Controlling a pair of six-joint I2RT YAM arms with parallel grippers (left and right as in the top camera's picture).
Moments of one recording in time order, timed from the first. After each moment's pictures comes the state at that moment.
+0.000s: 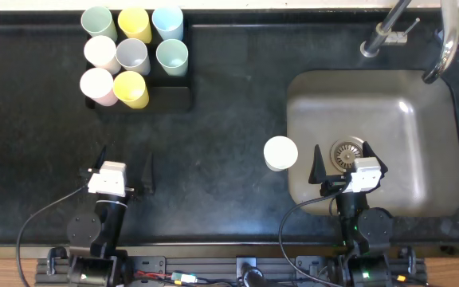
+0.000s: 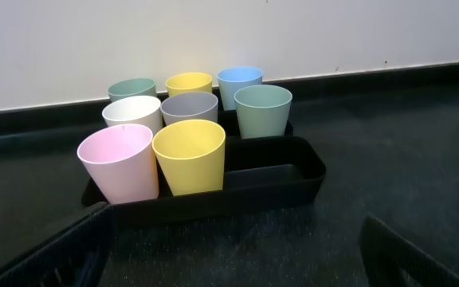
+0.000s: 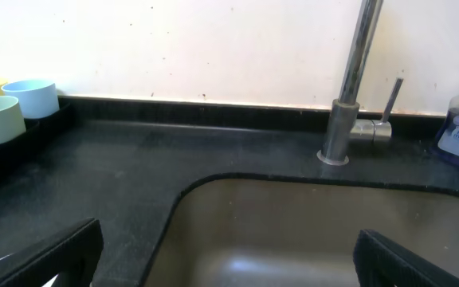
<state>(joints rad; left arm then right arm) -0.08 0.02 0.01 -0.07 0.07 0.06 0.11 0.07 0.02 -0.02 0.02 0.02</state>
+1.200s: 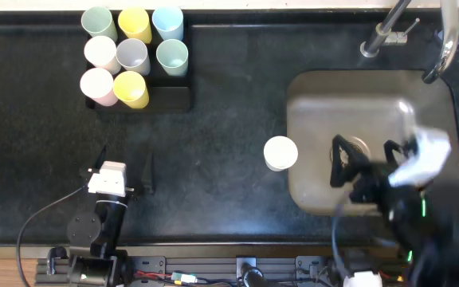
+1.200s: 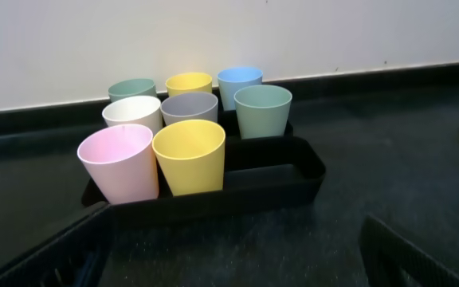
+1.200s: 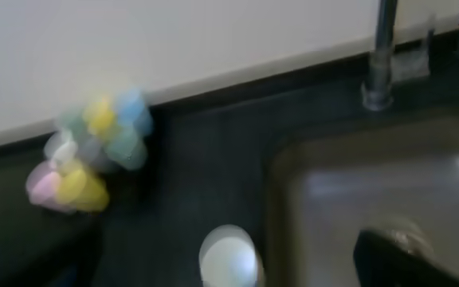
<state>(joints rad) -0.08 0.02 0.01 -0.07 0.07 0.06 0.11 0.69 1.22 -1.05 -0.11 0.35</state>
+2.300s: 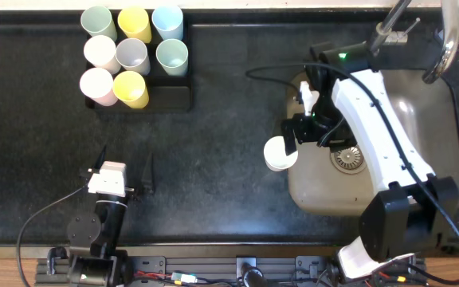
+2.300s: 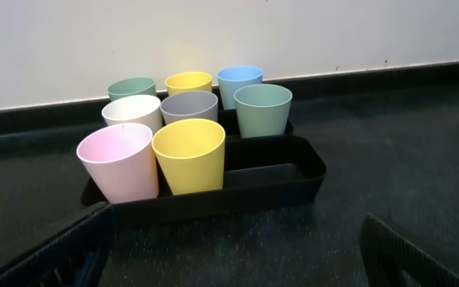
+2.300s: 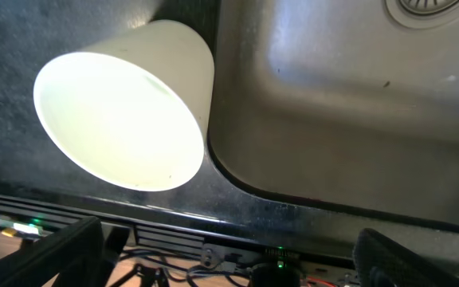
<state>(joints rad) -0.08 0.02 0.01 -0.07 0.07 0.06 0.24 1.78 1.55 -1.60 -0.13 0.07</state>
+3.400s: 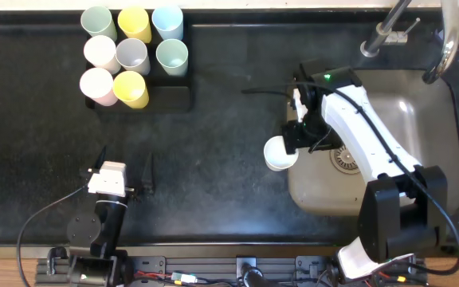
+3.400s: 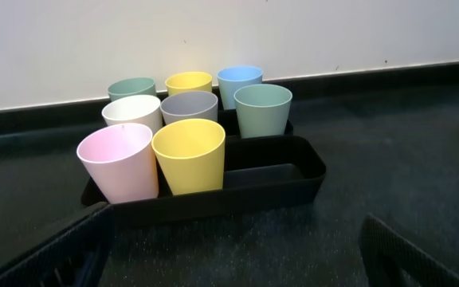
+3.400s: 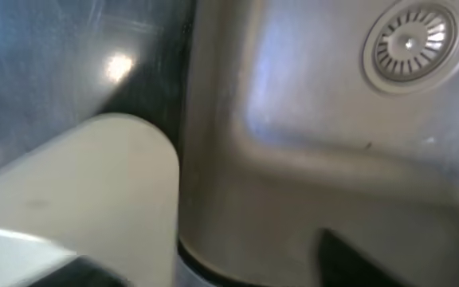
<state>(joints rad) -0.08 0.02 0.01 -0.07 0.07 0.06 0.26 1.78 1.33 -1.25 -0.05 0.09</state>
